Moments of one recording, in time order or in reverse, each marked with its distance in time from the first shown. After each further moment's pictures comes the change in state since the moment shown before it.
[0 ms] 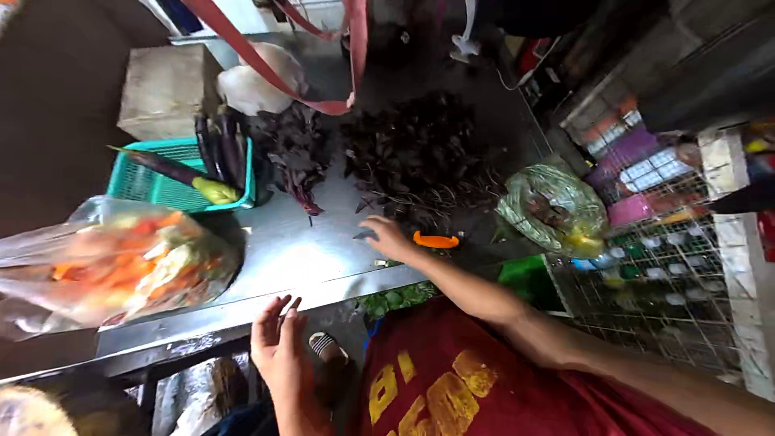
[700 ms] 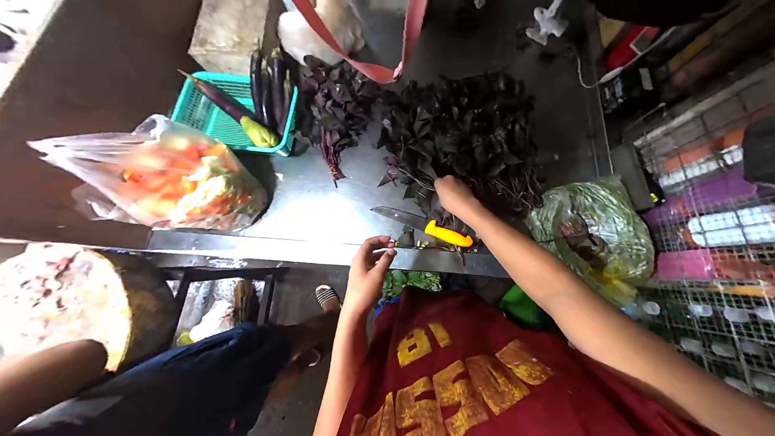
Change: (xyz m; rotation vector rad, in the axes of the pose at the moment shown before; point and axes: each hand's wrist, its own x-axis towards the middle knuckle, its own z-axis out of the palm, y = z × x) left_hand -0.032 0.017 0.158 0.183 -0.374 -0.166; right_hand 0.034 0.043 -0.106 -0.526 -0.414 0.337
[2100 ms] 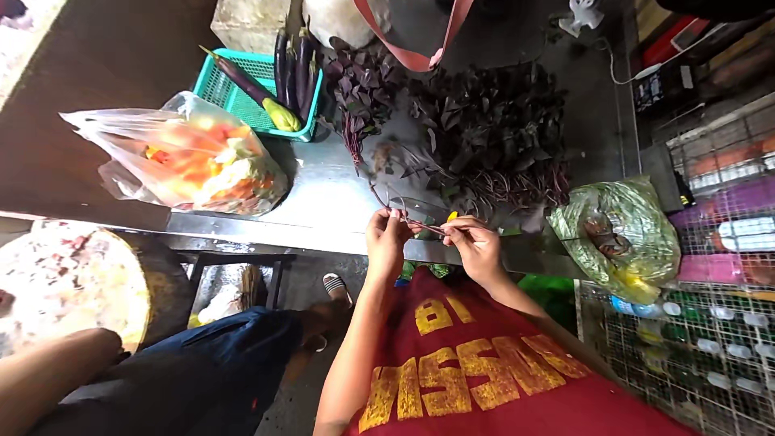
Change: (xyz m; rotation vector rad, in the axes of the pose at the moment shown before) left_hand 0.027 0.027 -0.009 -0.530 0.127 -0.025; right_hand -0.096 -0.046 0.101 1.183 0.673 -0.637
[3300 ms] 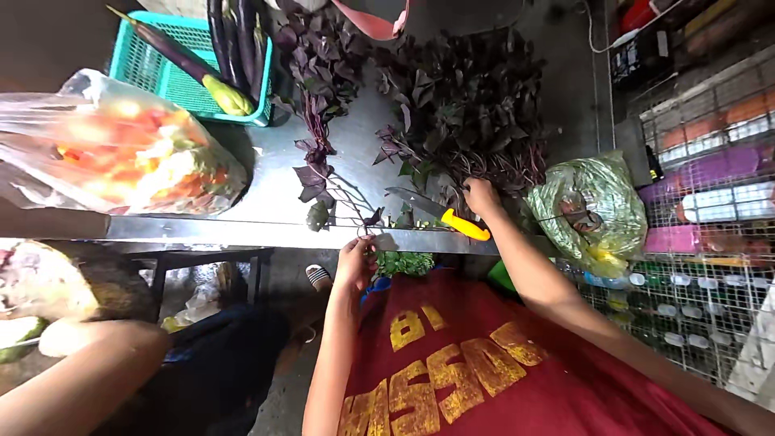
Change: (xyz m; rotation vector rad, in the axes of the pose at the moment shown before) left_hand 0.008 -0.068 -0.068 0.178 0.136 -0.570; right_hand 0.086 0.076 -0.101 -1.092 -0.379 0.906
